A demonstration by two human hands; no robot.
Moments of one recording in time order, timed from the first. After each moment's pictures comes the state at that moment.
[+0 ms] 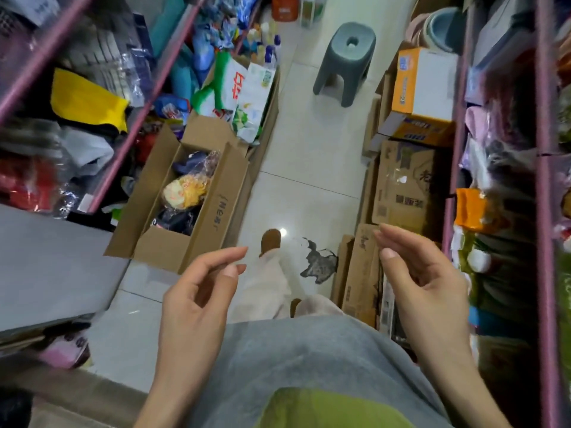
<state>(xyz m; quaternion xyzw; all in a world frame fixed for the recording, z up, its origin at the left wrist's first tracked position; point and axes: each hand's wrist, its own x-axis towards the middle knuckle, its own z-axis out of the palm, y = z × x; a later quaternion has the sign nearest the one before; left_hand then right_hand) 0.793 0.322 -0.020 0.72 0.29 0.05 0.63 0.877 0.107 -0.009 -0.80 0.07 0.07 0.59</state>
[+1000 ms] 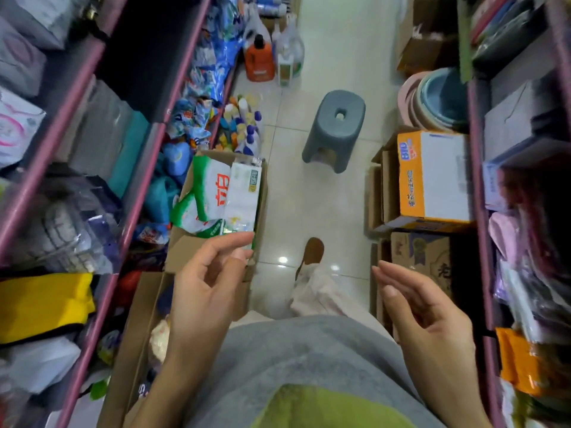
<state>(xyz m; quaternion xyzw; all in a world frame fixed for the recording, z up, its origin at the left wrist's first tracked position) 1.285 0.463 -0.021 0.73 0.24 0.04 0.63 1.283 0.237 -0.023 -0.79 0.14 0.06 0.60</state>
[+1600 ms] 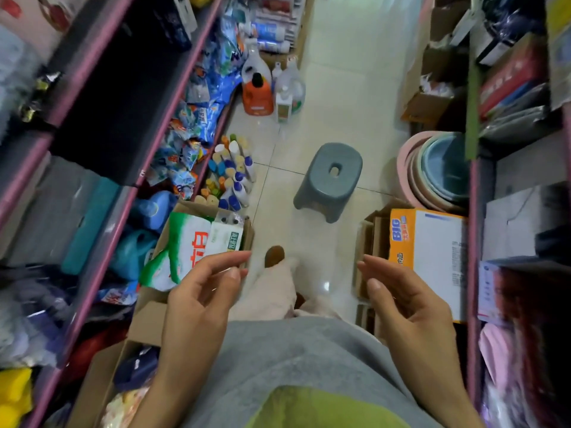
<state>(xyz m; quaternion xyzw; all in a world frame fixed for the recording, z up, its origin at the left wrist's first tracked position) 1.540 0.437 -0.023 0.70 0.28 0.02 0.65 1.582 0.220 -0.018 -0.80 0.09 0.12 0.59</state>
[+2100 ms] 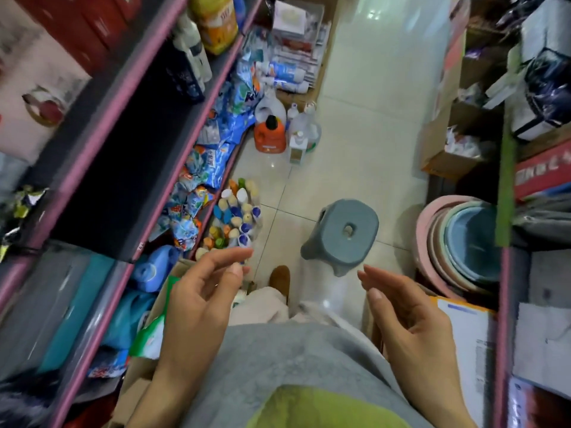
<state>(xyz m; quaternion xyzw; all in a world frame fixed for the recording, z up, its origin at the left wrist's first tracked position) 1.788 0.533 -0.025 0.71 0.28 0.04 0.65 1.828 0.312 -0.026 -0.81 0.07 0.14 0.57</state>
